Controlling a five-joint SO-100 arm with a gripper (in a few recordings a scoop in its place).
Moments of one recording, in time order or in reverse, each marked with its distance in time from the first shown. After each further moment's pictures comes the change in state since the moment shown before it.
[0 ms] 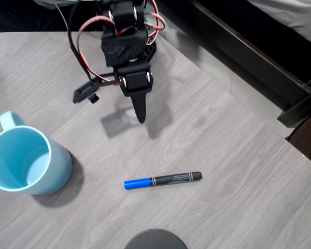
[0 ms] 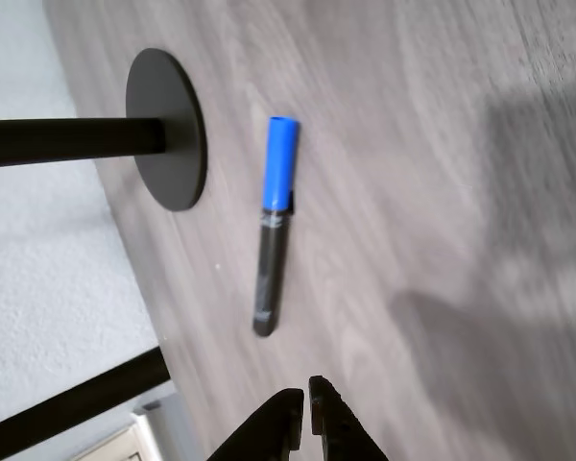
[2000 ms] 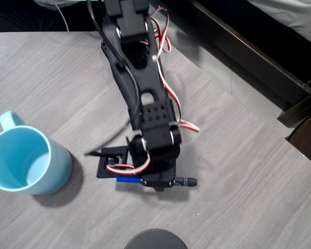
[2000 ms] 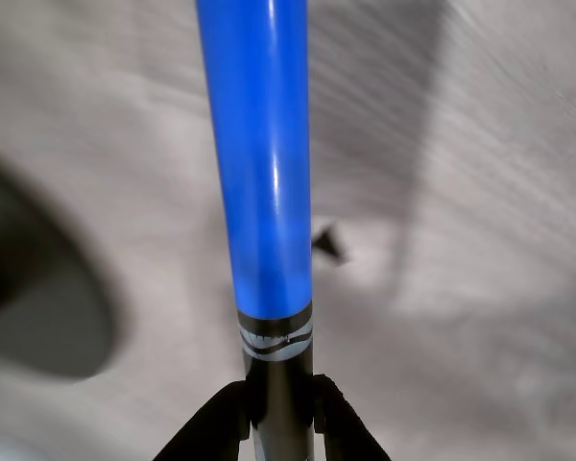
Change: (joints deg) arm -0.8 -89.1 -67.1 2.8 23.3
